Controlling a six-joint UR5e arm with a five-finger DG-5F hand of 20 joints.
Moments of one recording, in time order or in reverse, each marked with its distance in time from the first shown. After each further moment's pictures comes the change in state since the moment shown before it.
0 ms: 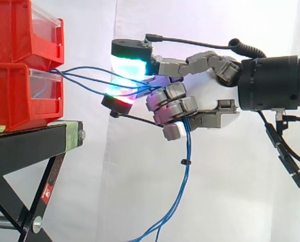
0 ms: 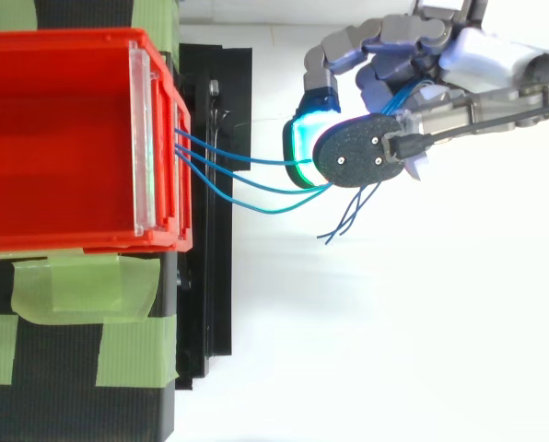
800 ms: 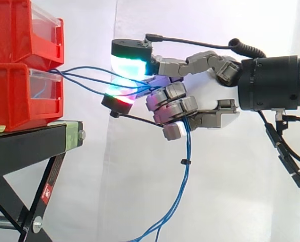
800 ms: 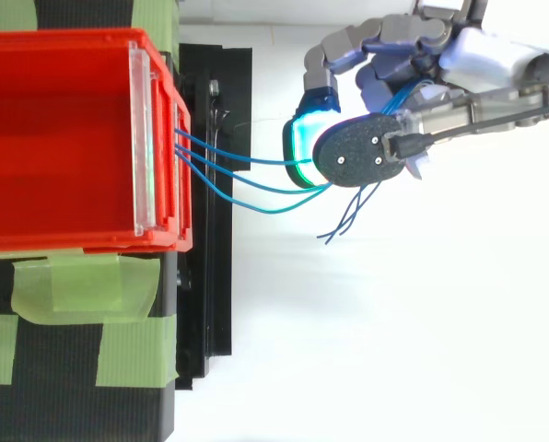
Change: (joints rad) arm 0.000 0.000 0.000 0.000 0.000 0.000
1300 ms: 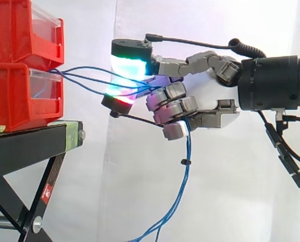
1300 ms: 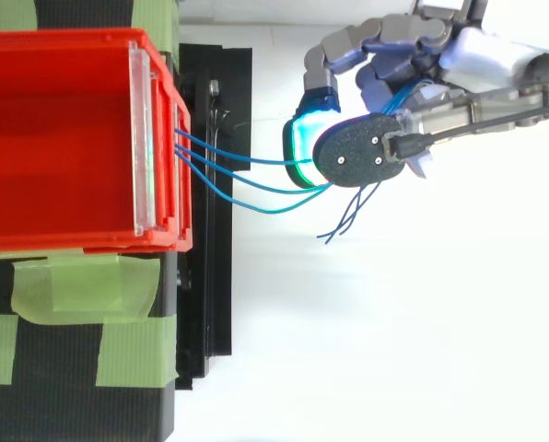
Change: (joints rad) arm 0.000 0.000 0.000 0.000 0.000 0.000
